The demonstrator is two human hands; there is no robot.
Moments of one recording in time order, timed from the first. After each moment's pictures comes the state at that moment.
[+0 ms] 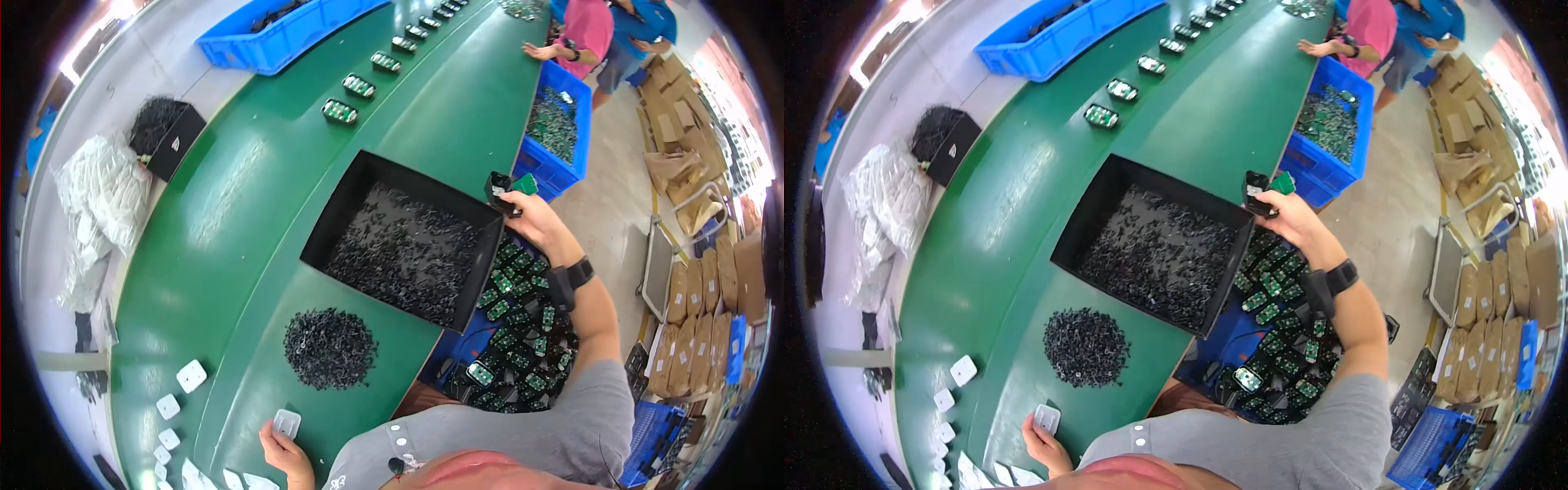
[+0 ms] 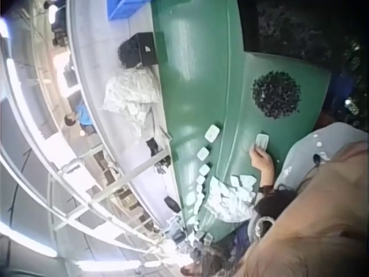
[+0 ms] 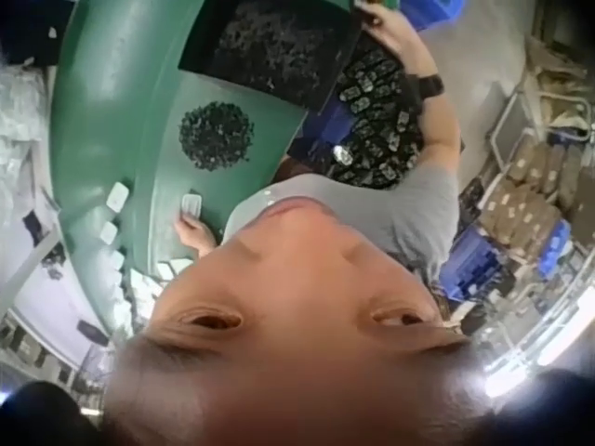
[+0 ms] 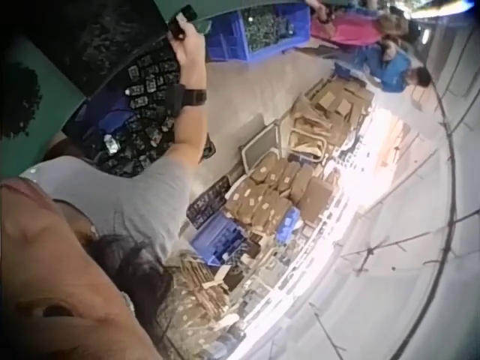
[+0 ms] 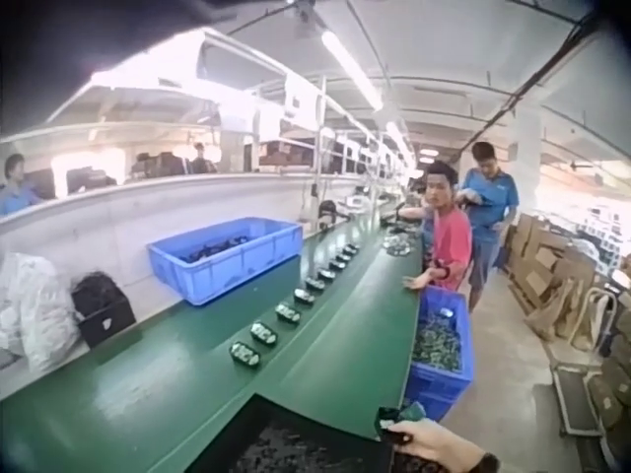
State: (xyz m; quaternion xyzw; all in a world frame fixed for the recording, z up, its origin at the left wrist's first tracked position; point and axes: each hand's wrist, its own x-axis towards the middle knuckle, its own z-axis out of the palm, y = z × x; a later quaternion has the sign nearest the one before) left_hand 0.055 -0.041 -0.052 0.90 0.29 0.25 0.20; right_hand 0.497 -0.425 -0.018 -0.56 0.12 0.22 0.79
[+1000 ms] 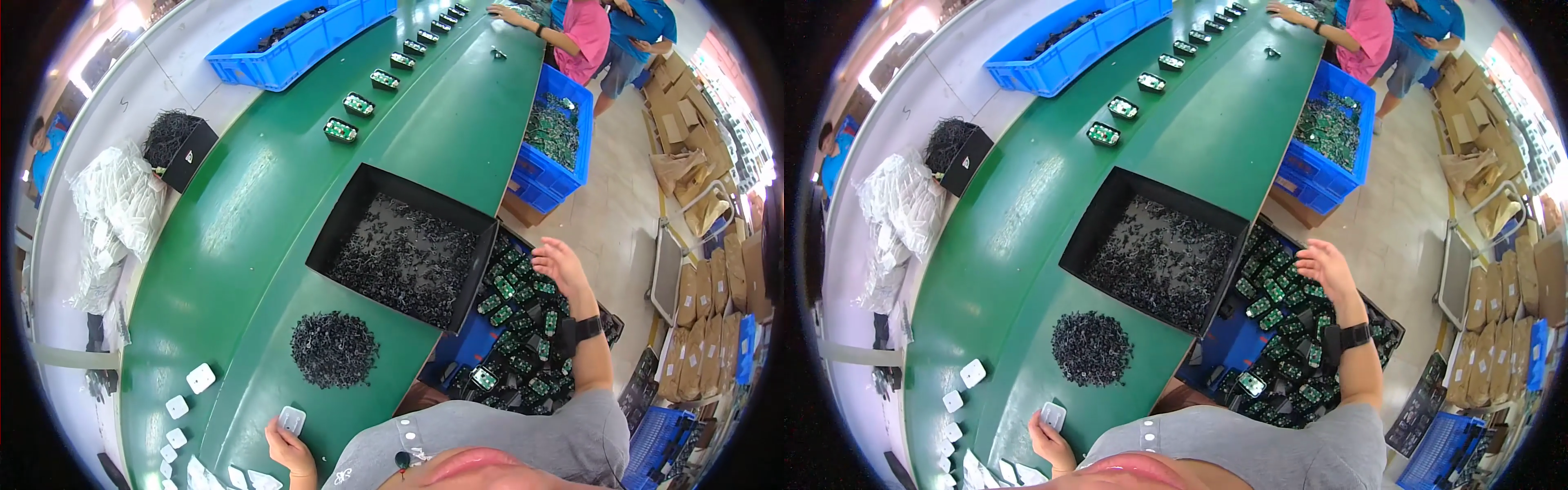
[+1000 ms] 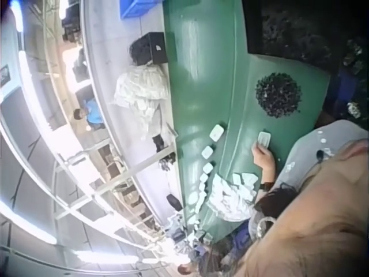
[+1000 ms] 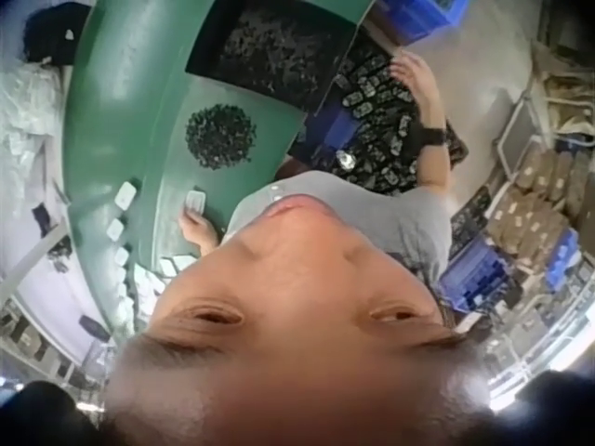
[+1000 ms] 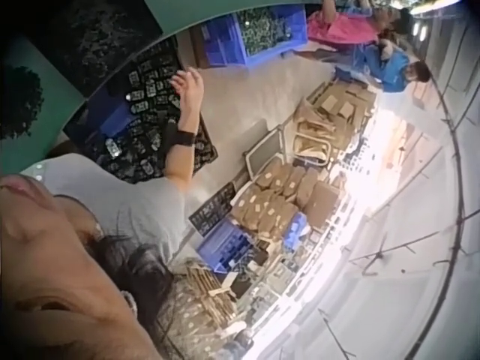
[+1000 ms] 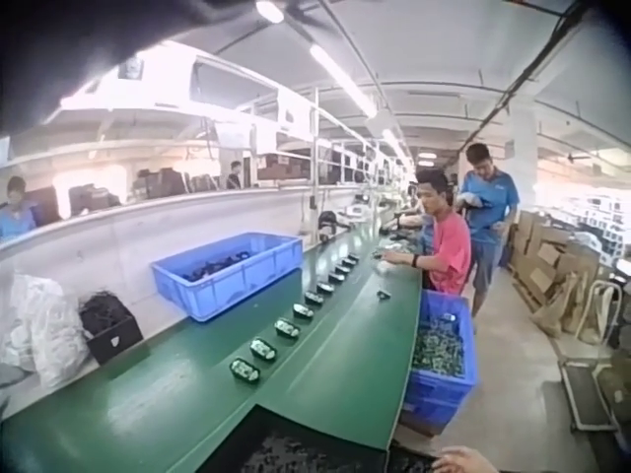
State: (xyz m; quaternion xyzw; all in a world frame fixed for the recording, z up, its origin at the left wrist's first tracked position) left_hand 0.057 -0.045 -0.054 0.91 0.28 0.25 0.16; right_hand 0.419 -0.532 -0.067 -0.61 0.15 0.13 0.76
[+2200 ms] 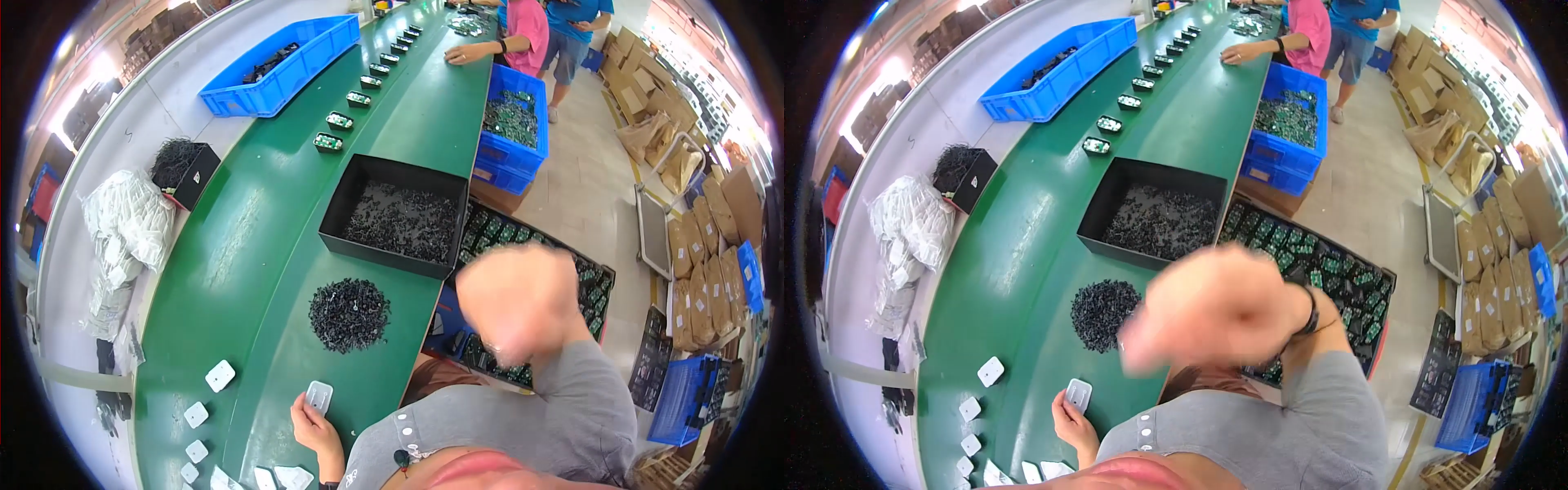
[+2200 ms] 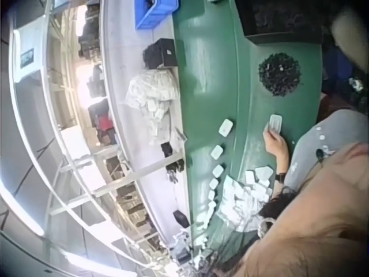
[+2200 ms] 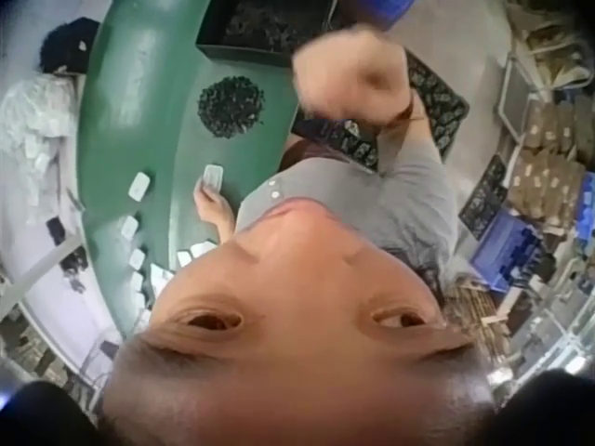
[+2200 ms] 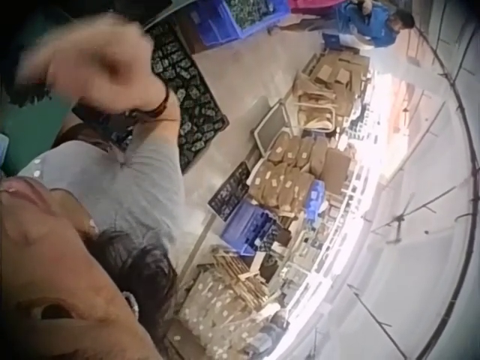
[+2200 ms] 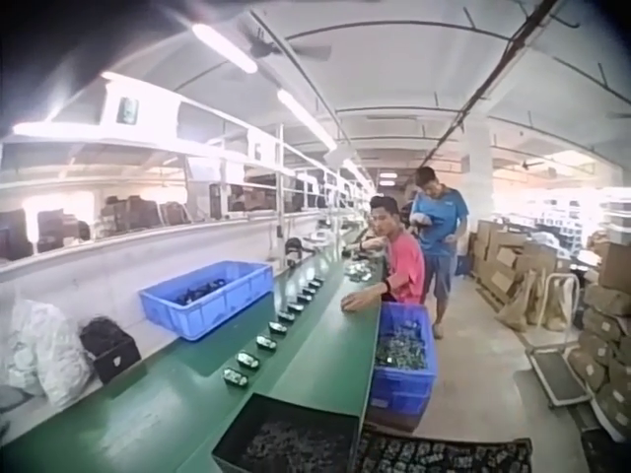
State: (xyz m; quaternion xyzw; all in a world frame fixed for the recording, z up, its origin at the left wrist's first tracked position) left_hand 0.051 -0.040 -0.047 0.88 0.27 0.26 0.29; right_hand 0.252 -0.303 0.172 -0.54 -0.46 -0.06 0.71
